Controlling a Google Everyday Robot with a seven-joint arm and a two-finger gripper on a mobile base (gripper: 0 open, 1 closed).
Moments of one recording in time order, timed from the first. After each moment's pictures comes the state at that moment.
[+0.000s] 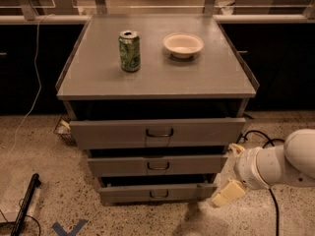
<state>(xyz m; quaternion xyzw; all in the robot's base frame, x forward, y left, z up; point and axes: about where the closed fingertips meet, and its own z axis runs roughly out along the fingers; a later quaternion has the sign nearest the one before) 0.436 -0.191 0.663 -0.49 0.82 0.12 0.28</state>
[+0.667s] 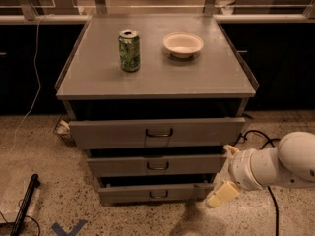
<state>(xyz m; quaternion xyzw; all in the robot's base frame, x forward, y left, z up) 0.437 -0.176 0.653 -0.49 0.81 0.13 0.28</state>
